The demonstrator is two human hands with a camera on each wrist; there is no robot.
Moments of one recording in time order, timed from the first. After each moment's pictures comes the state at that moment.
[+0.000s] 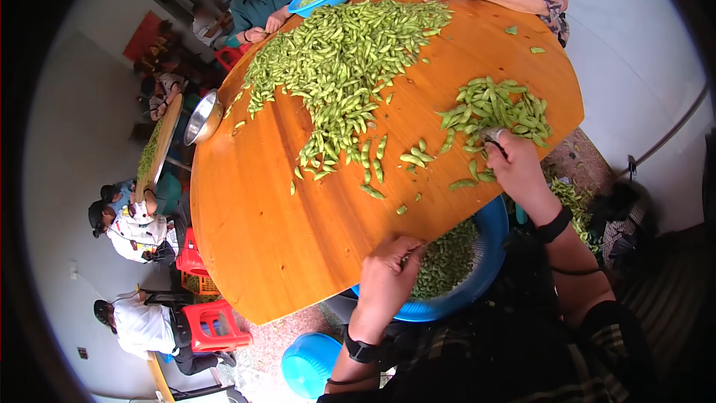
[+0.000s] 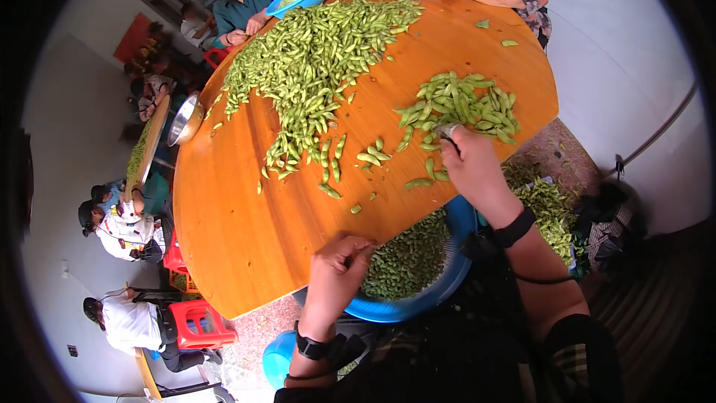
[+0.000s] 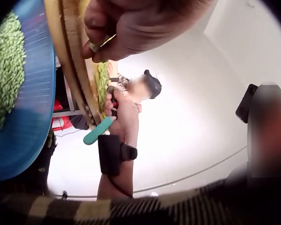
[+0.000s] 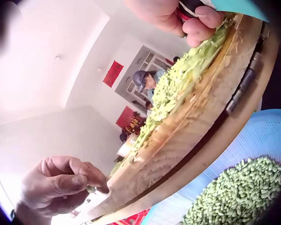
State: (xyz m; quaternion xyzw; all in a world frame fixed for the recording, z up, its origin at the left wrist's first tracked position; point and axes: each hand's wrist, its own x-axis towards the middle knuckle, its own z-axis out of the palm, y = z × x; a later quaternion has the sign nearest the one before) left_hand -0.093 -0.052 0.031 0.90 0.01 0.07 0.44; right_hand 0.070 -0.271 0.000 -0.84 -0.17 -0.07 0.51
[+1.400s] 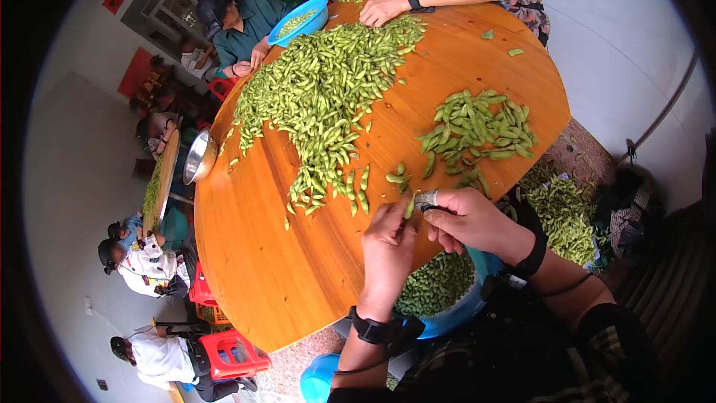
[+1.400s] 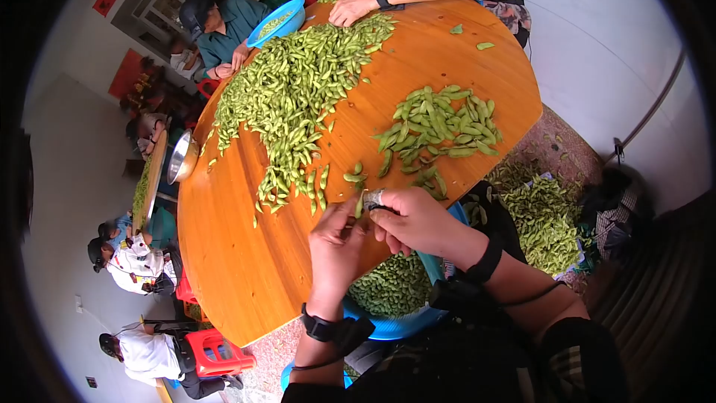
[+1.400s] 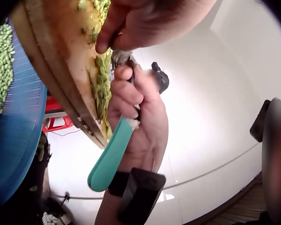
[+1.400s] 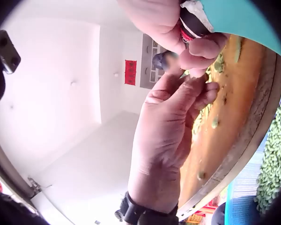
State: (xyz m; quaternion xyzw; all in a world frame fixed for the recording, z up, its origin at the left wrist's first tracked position) left_hand -0.016 -0.070 0.024 0.89 -0.02 0.14 0.44; right_hand 0.035 -0.240 0.038 -0.62 -0.16 0.31 0.70
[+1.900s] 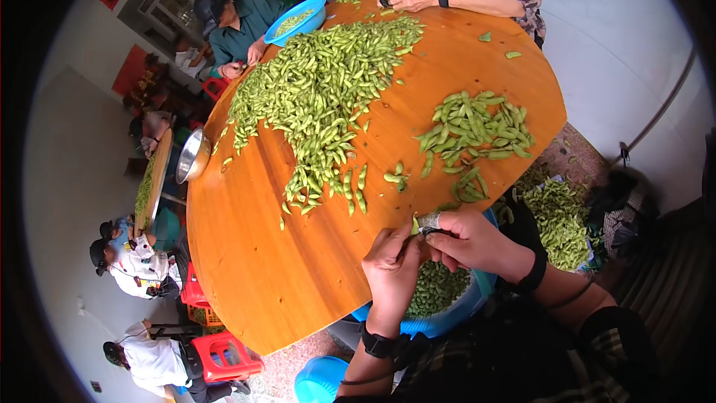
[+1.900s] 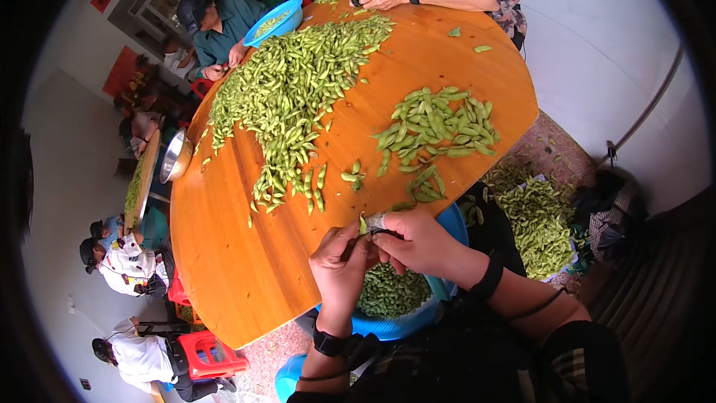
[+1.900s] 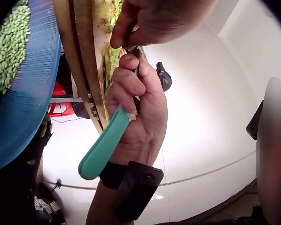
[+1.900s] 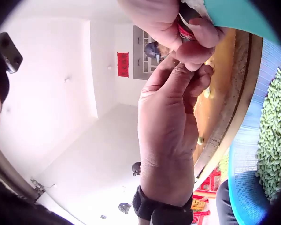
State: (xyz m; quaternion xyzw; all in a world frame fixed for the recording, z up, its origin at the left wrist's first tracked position) left_hand -0.046 -0.082 0.011 0.82 0.04 0.17 0.54; right_hand 0.010 -0.240 0.032 -0.65 -0.19 0.31 0.67
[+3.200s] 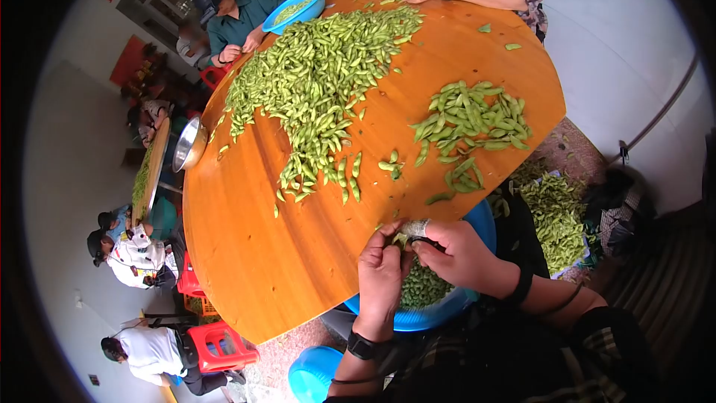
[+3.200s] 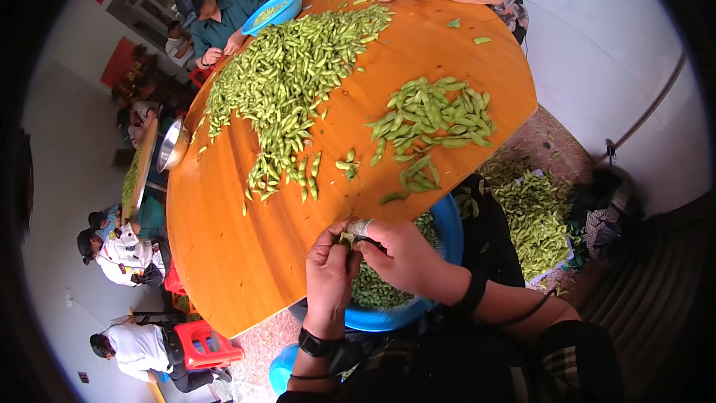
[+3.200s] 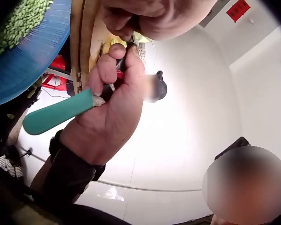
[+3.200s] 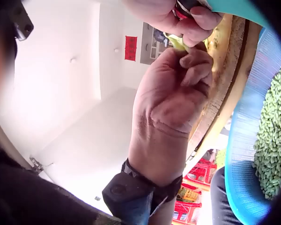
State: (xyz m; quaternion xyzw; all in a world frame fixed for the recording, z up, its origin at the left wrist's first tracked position) left_hand -0.065 -0.083 0.018 0.58 0.15 0.03 0.80; right_hand -0.019 -0.227 0.018 -0.70 -0.25 0.15 0.65
